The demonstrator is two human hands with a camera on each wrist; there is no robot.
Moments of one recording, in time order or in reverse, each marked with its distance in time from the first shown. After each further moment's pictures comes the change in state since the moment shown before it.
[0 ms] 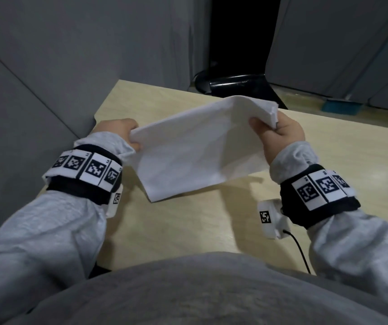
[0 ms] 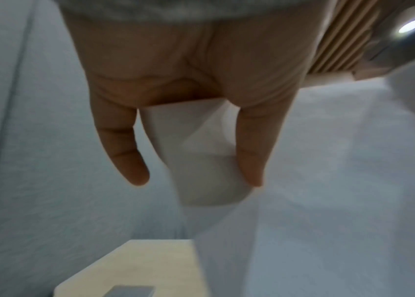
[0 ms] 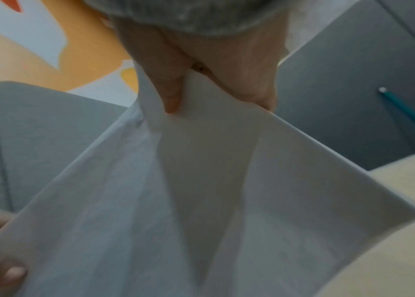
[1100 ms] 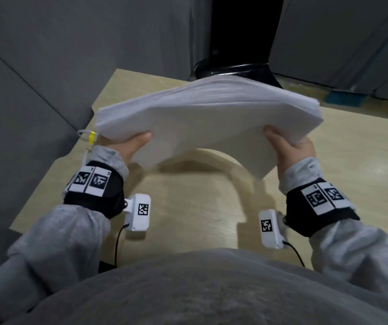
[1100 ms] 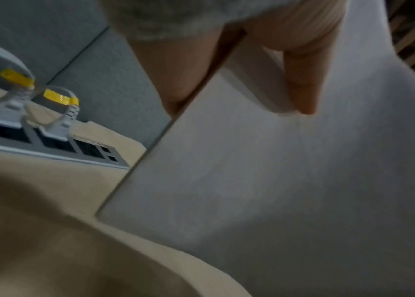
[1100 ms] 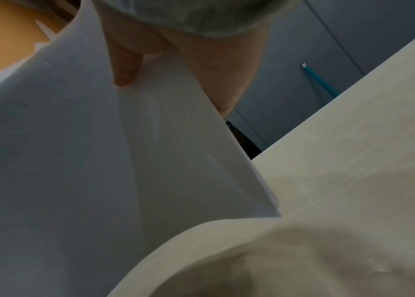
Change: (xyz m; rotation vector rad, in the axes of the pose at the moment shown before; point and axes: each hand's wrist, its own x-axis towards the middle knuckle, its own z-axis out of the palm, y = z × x) left_hand -0.003 -0.016 0.068 -1.035 0.318 -0.383; right_hand -0.009 0.046 -0.004 0.298 0.132 0.179
